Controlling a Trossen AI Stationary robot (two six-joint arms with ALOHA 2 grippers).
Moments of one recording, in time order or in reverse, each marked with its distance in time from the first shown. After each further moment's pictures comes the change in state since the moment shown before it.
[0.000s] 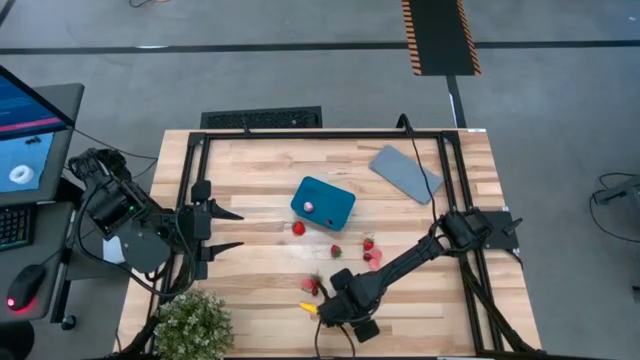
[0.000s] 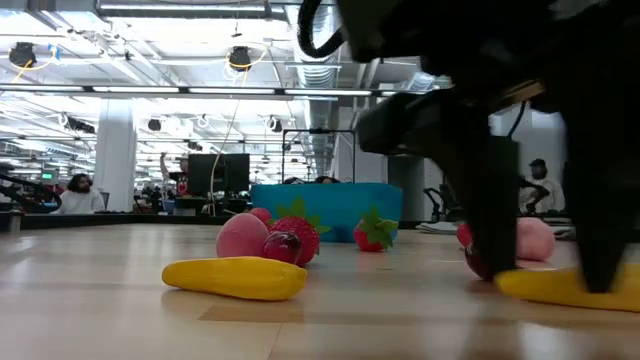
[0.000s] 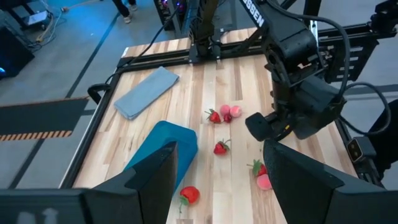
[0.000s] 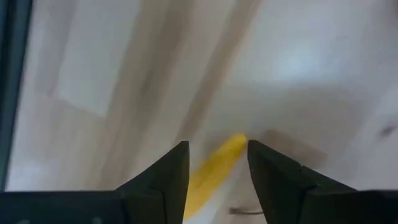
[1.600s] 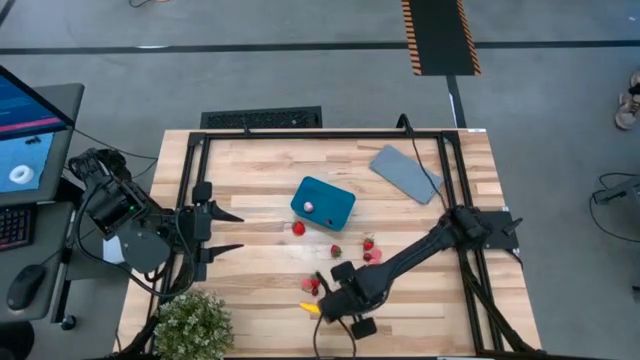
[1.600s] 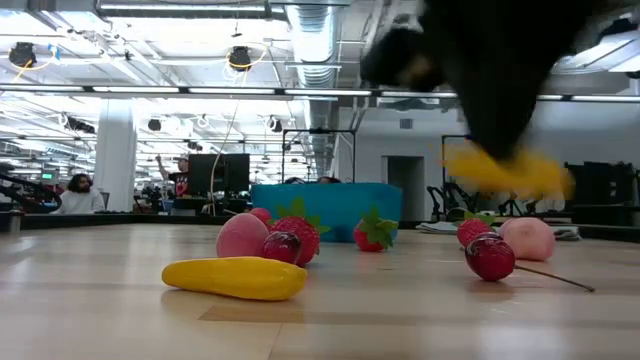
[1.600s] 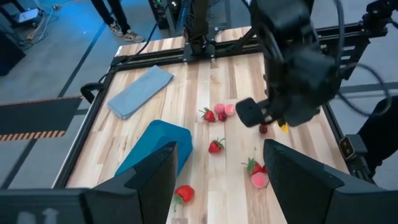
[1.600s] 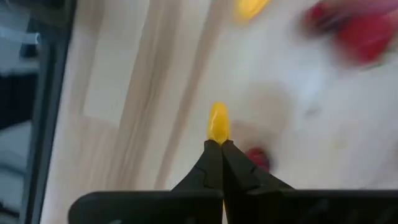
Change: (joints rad) left arm 0.000 0.000 0.000 0.004 0.023 0.000; right arm -0.025 -0.100 0.044 -0.051 0.075 0.092
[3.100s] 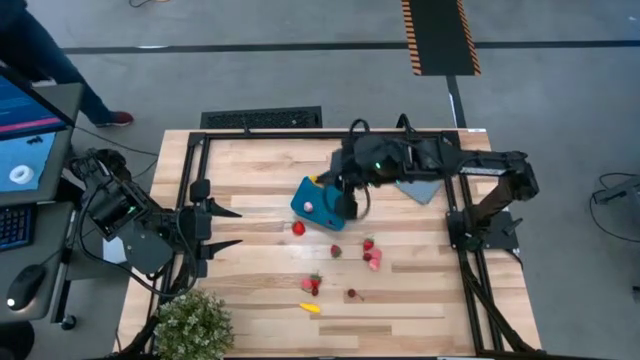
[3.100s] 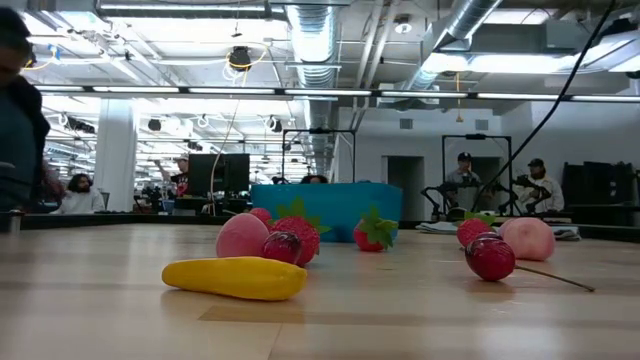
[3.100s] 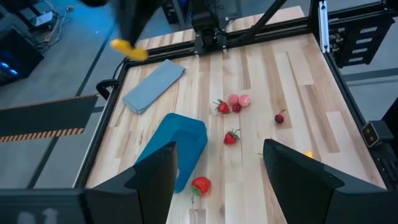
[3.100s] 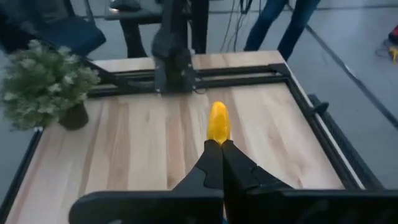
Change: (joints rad) left arm 0.000 0.000 0.000 -0.064 -0.031 0.012; right arm -0.489 -0.540 0.005 0.292 0.162 -0.153
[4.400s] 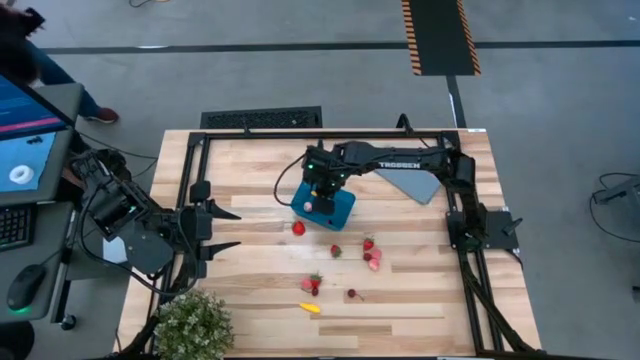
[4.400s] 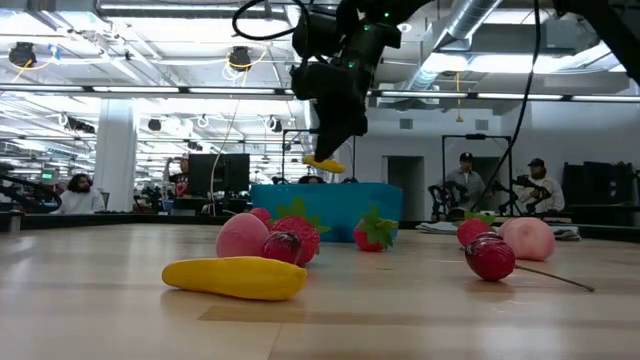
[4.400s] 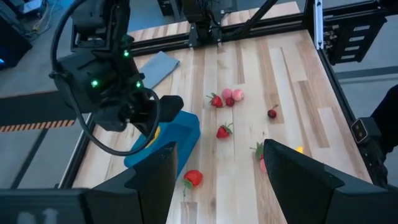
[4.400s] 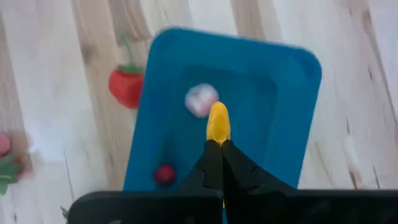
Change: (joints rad) left arm 0.000 0.000 0.000 -0.020 0.033 -0.046; right arm -0.231 0.443 -0.029 -0.185 -0.212 -0.018
